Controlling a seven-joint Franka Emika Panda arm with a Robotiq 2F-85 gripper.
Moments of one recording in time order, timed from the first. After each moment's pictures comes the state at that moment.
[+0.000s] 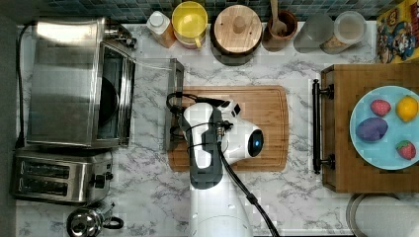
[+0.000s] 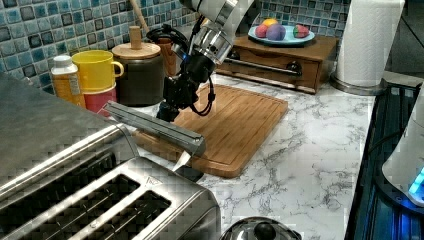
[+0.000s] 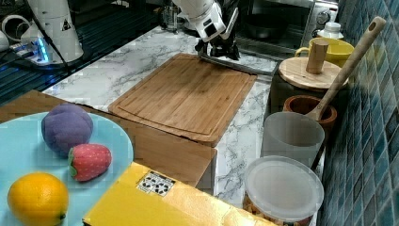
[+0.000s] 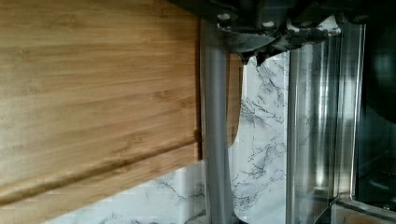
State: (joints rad) arm 0.01 0.32 0.09 -2.29 1.41 0.97 -1.74
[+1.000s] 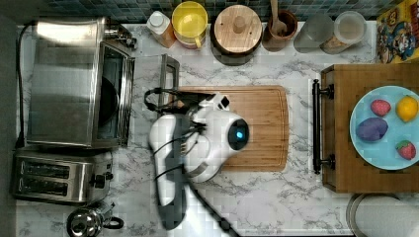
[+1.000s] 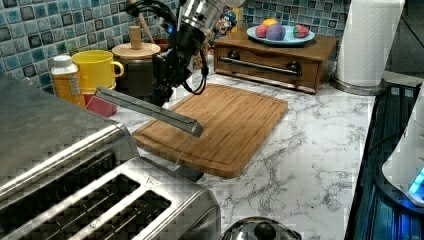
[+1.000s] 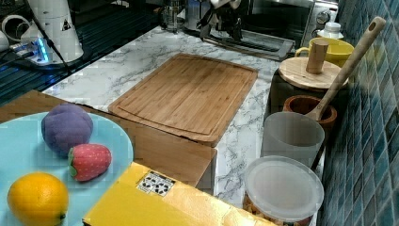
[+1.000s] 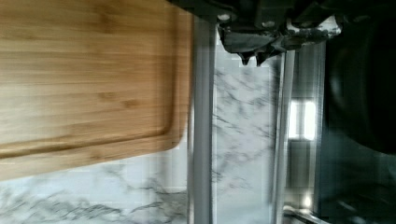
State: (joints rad) arm 0.15 0.18 0.03 -2.29 0.95 1.00 -1.31
